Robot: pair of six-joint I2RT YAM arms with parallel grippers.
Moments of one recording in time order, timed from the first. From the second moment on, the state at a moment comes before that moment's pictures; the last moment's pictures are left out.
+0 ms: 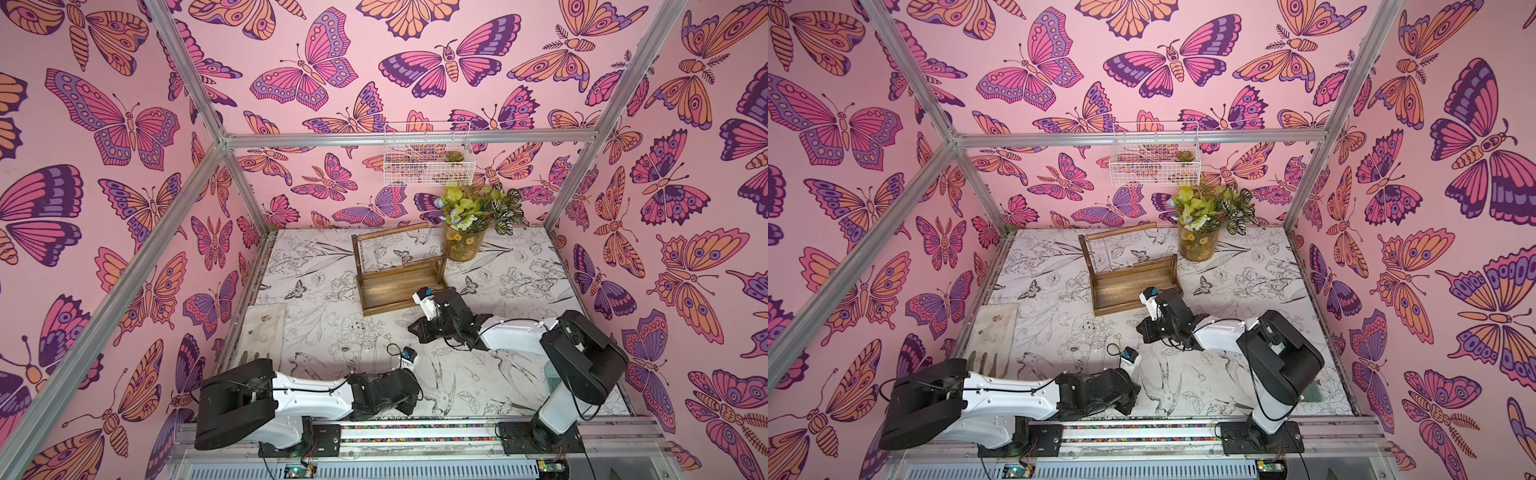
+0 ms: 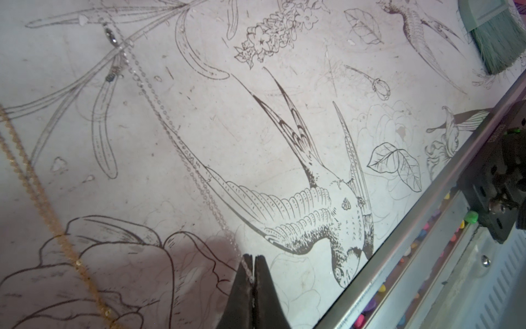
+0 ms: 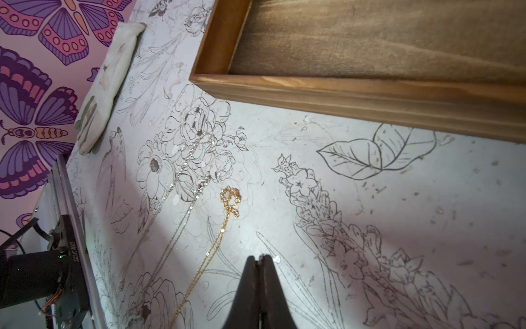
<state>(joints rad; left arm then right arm) -1.28 1.35 0.46 0.01 -0.17 -0.75 0.72 1.70 0.78 0.16 -0.33 0.44</state>
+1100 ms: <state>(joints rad) -1.28 1.39 0.45 0.02 -0.17 -0.77 0.72 1.77 0.83 0.16 -0.31 0.42</state>
